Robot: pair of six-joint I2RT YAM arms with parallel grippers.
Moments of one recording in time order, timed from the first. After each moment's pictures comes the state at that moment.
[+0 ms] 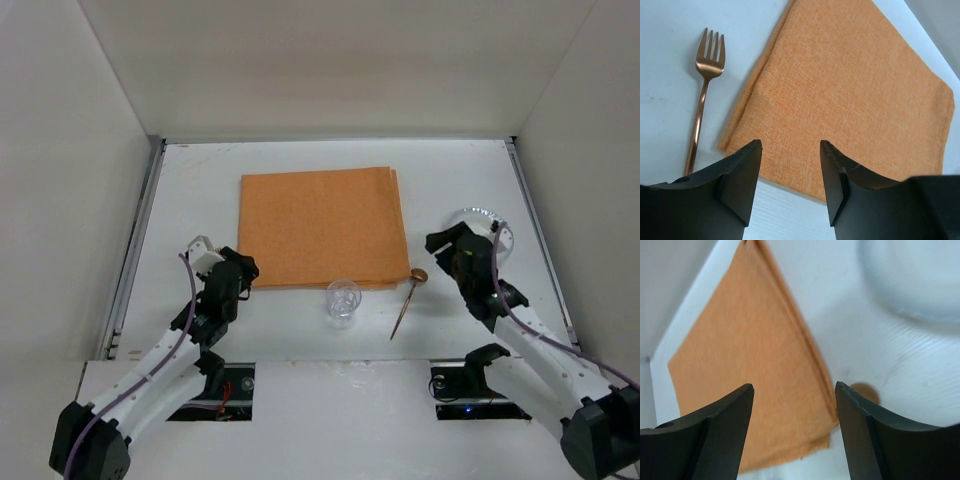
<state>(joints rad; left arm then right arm) -0.50 0.65 0.28 -0.15 -0.55 -0.94 0.41 0.84 0.48 -0.13 0.39 0.98</state>
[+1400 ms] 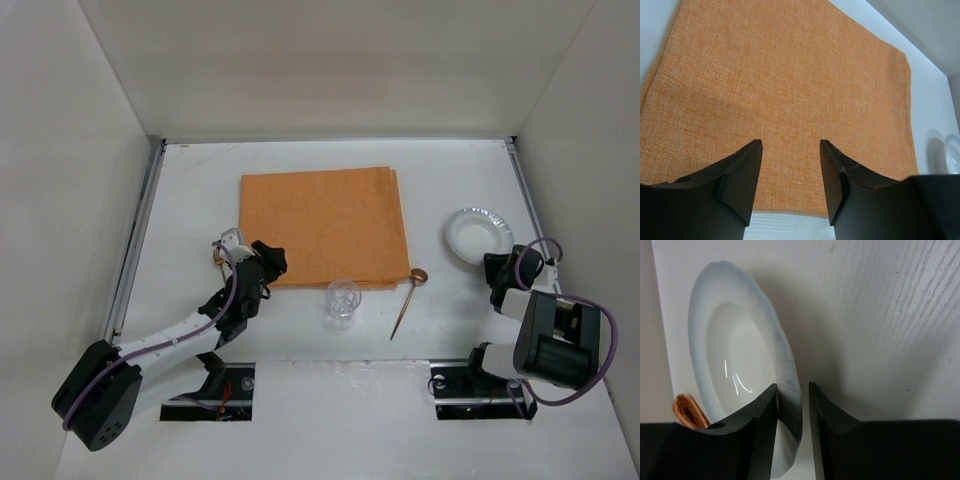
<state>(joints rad) -0.68 0.97 0.24 0.39 -0.56 -0.82 -0.37 1.32 0.29 0.42 0.07 1.12</state>
